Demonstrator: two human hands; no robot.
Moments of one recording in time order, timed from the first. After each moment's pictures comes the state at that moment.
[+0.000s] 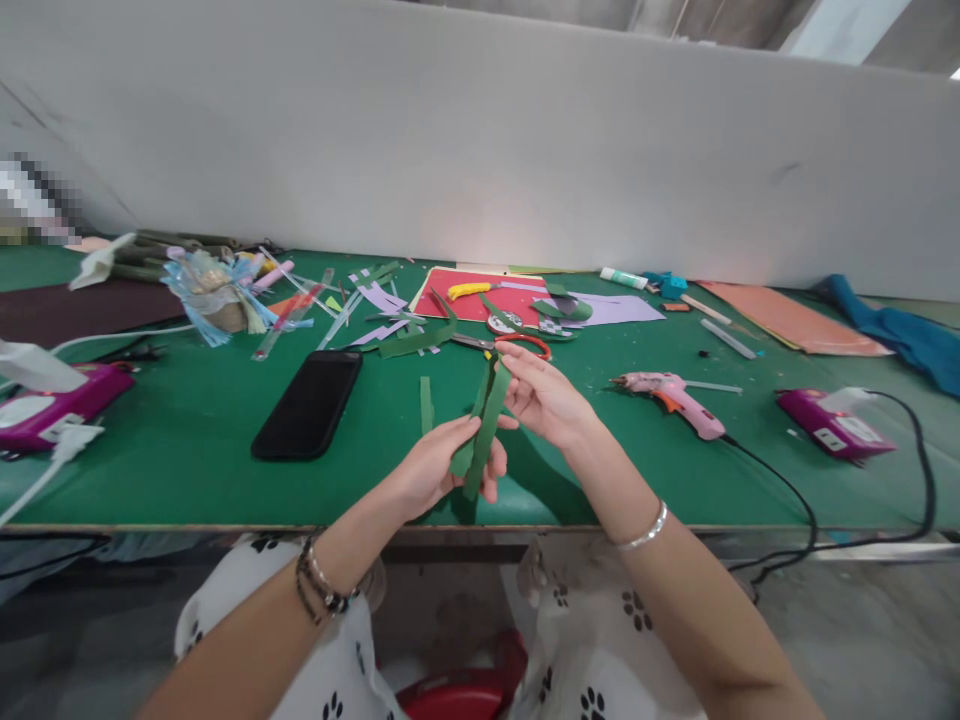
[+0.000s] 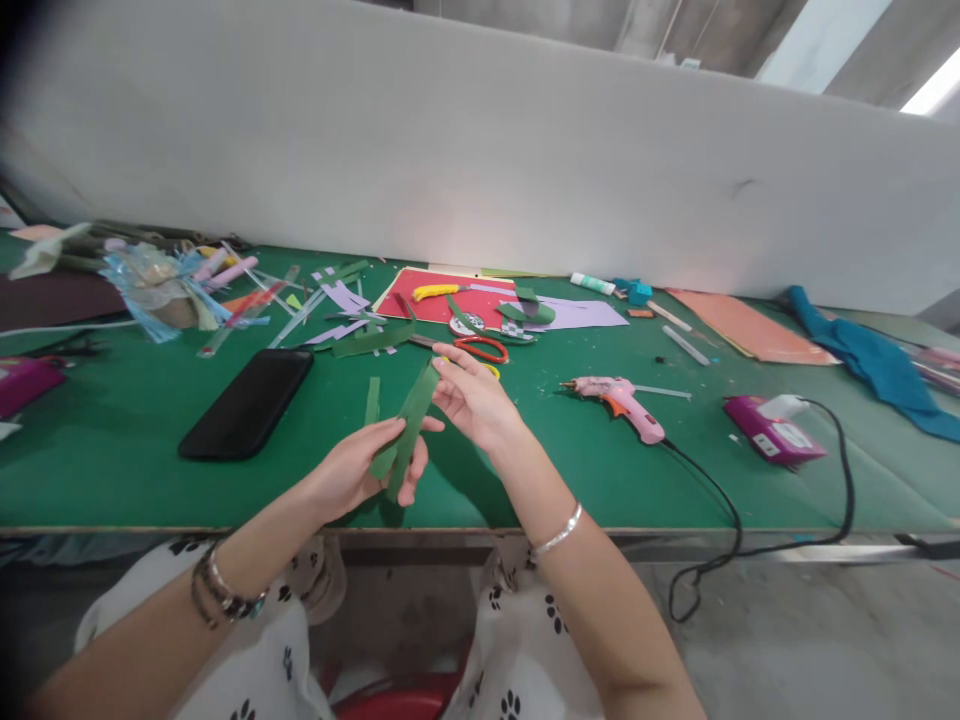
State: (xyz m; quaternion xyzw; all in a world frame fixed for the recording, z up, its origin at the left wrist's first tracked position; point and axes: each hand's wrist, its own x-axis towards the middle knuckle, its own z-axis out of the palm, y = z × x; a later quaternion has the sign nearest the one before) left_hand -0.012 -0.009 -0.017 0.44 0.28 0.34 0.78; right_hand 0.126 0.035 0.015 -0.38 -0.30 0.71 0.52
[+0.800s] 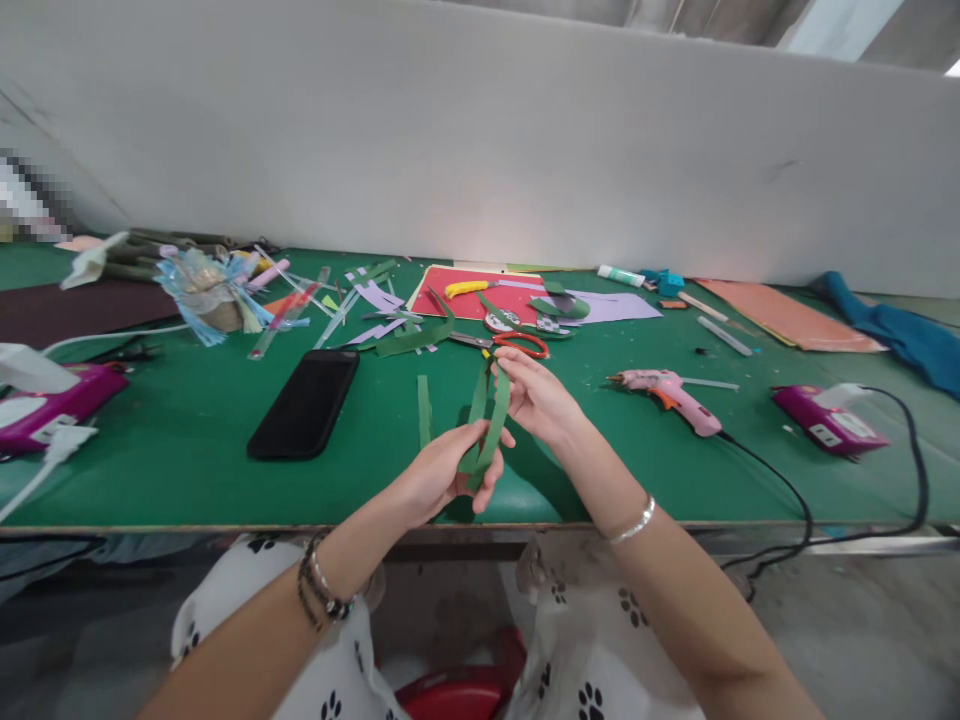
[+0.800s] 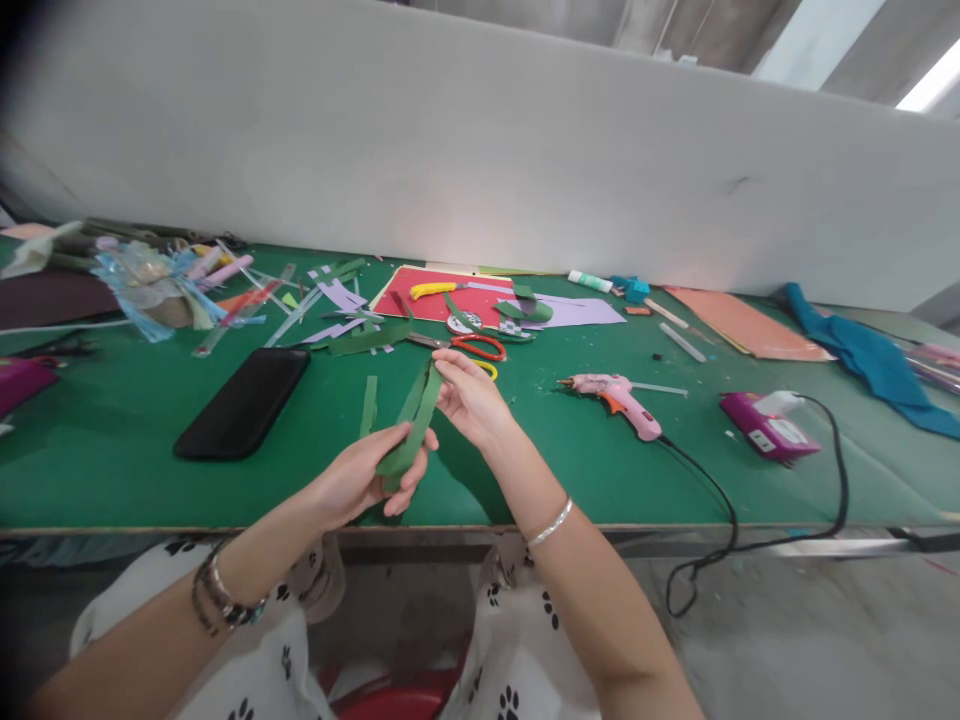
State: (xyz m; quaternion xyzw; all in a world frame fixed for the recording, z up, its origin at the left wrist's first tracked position) left_hand -0.006 -0.014 -0.019 0.43 0.30 0.32 0.79; right_hand 0.124 0.042 0.003 -0.38 -0.27 0.71 0.53
